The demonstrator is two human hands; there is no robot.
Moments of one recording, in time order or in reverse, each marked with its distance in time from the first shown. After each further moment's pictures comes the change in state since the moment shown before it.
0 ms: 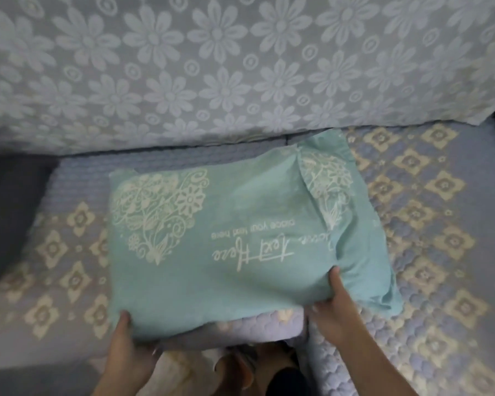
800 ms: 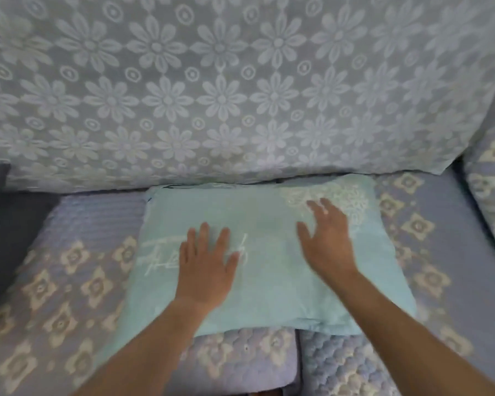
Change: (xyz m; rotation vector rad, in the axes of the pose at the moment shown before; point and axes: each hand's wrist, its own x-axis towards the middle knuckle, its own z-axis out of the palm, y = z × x) left_hand -0.040 0.031 0.191 1.690 -0.002 1.547; right_hand -0.057 -0.105 0.158 -1.529 0.233 -1.437
